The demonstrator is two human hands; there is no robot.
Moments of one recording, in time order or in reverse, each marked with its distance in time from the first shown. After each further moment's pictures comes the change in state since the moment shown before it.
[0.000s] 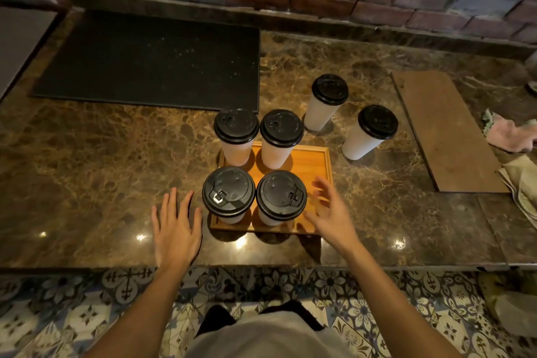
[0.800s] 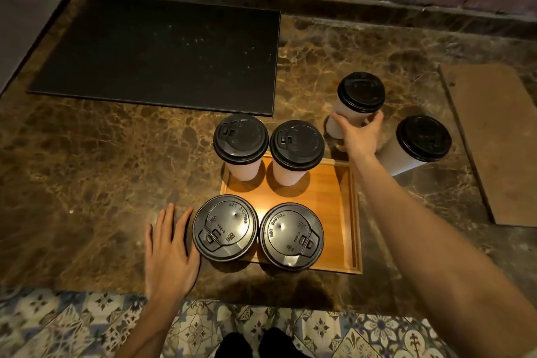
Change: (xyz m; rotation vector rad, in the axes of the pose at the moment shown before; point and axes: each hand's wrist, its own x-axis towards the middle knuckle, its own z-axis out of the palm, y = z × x) left_hand 0.001 -0.004 0.003 0.108 -0.046 0.014; right_hand 0.222 -0.008 -0.012 0.274 0.418 0.088
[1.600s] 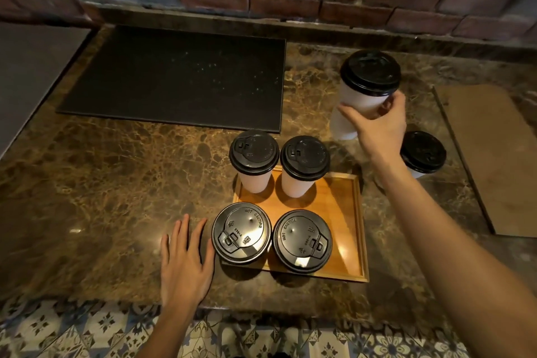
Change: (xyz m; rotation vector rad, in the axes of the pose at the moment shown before) left_hand 0.001 0.007 -0.008 -0.032 0.006 -0.031; right_hand -0.047 -0.097 -0.034 -0.068 0.027 -0.348
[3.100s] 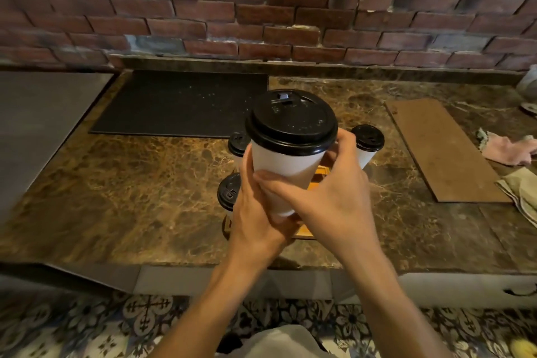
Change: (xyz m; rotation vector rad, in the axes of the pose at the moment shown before) left_hand -0.102 0.161 -0.189 -1.114 0.122 0.408; right_hand -0.253 -0.158 -0.101 0.032 -0.231 -0.164
